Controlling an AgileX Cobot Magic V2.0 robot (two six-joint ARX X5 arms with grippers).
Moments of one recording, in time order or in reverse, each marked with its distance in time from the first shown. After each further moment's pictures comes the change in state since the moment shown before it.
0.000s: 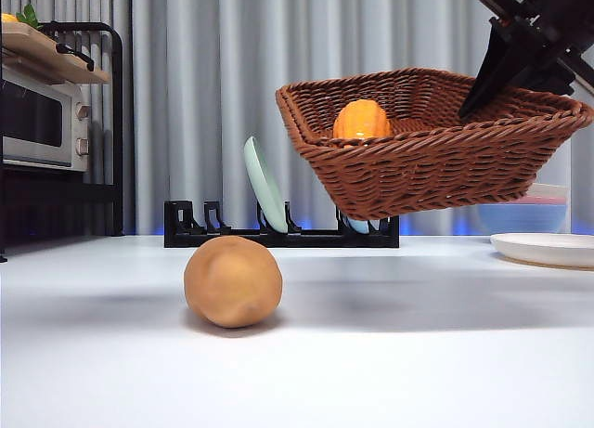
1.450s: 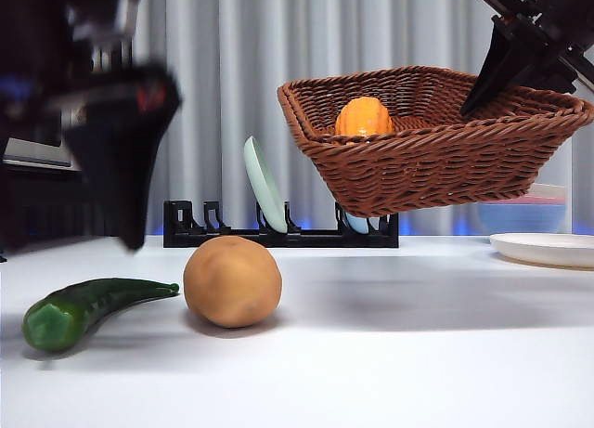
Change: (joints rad) left arm -0.129 0.310 -0.199 -0.240 -0.322 -0.071; right arm -0.012 -0.006 0.000 0.000 -0.005 -0.002
